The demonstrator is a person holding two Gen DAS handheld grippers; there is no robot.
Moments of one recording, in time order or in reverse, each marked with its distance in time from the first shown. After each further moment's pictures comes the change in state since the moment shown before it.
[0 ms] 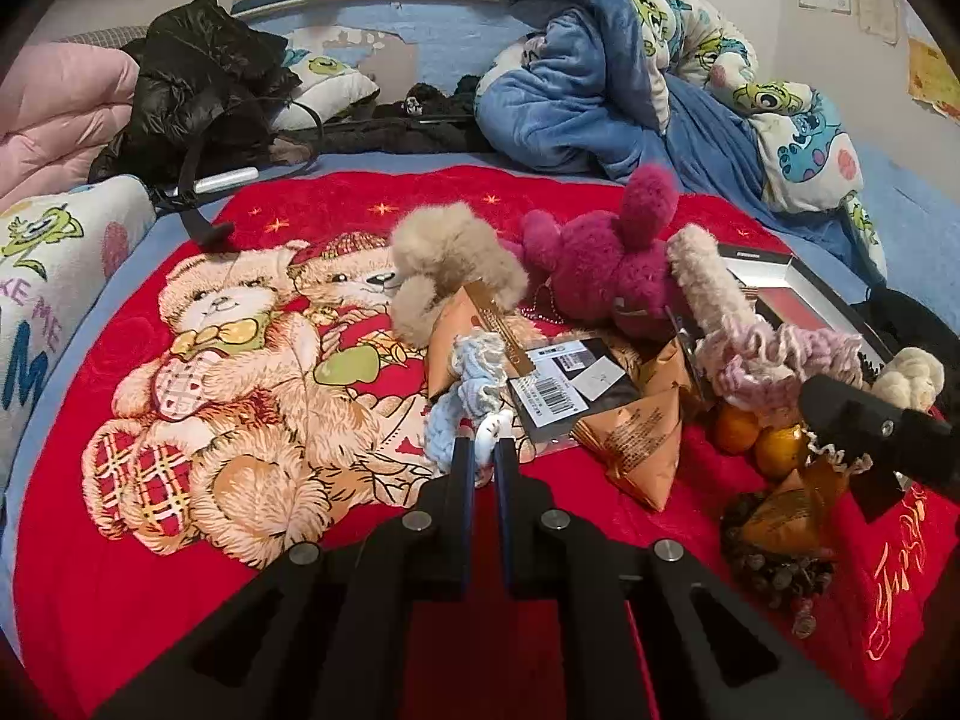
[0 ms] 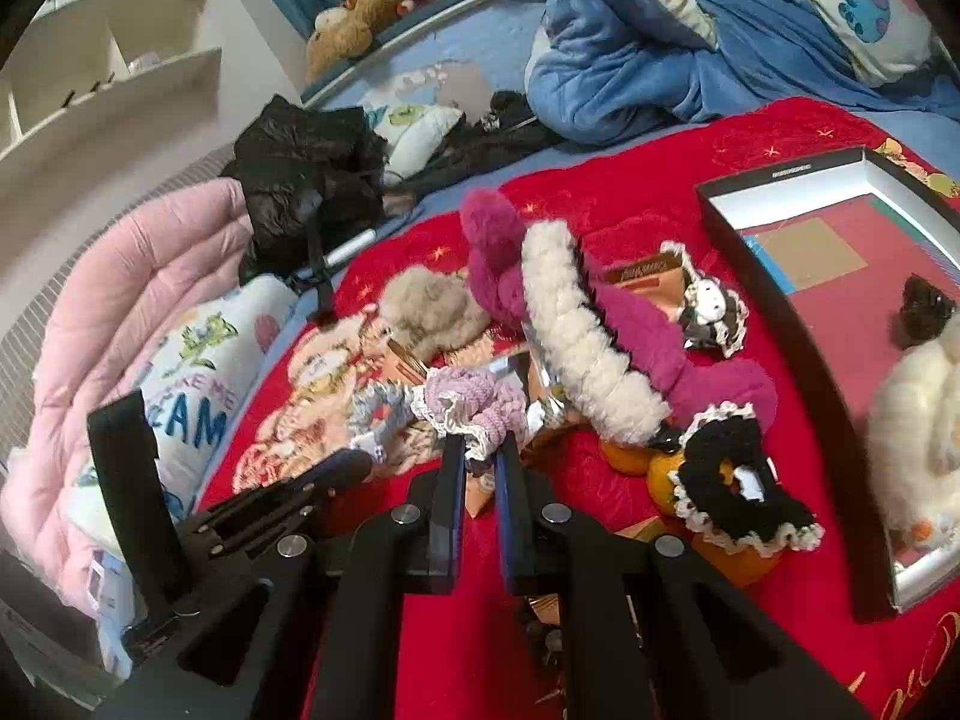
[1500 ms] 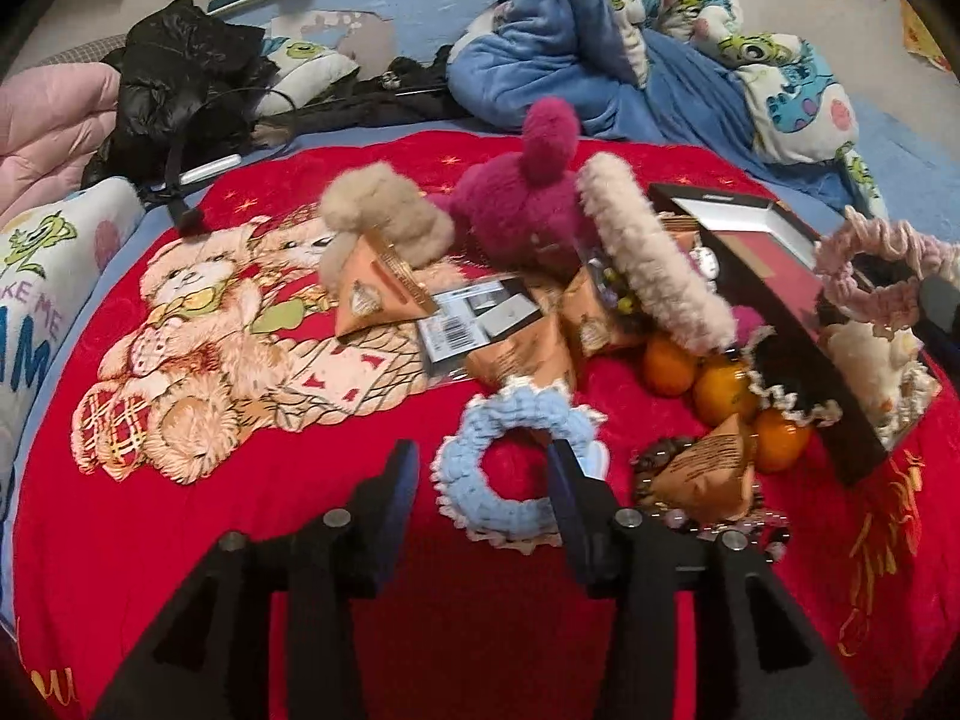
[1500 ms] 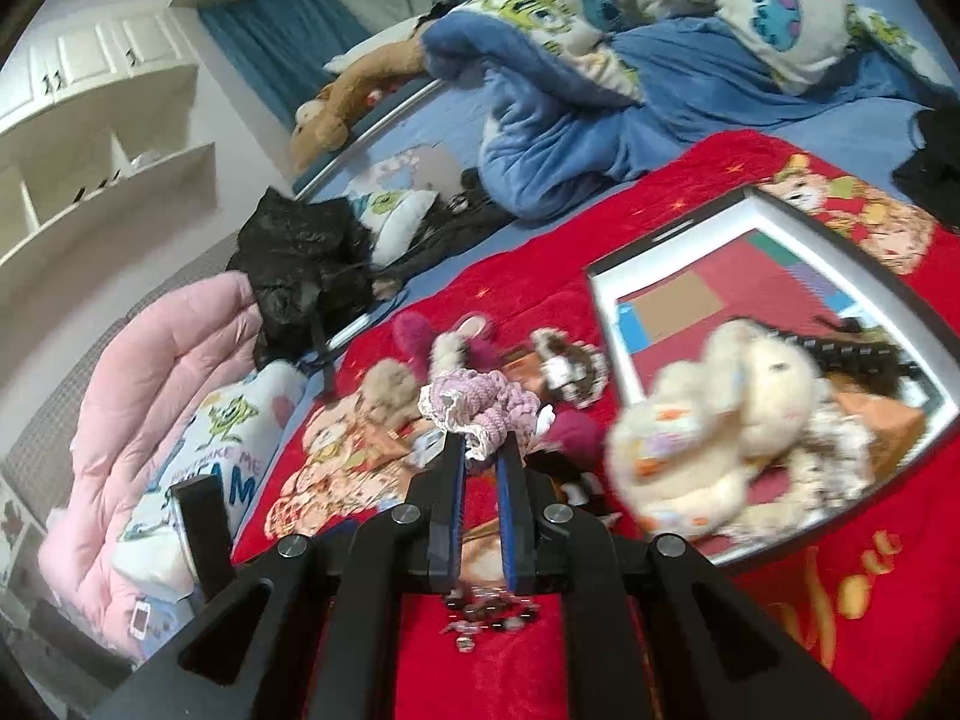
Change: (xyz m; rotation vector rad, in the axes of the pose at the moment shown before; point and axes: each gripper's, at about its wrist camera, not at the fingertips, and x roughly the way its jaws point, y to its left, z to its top) left arm -0.003 -0.059 -0.018 0.048 0.093 0.045; right arm -0.106 -0.064 0.004 0.097 -0.141 0.033
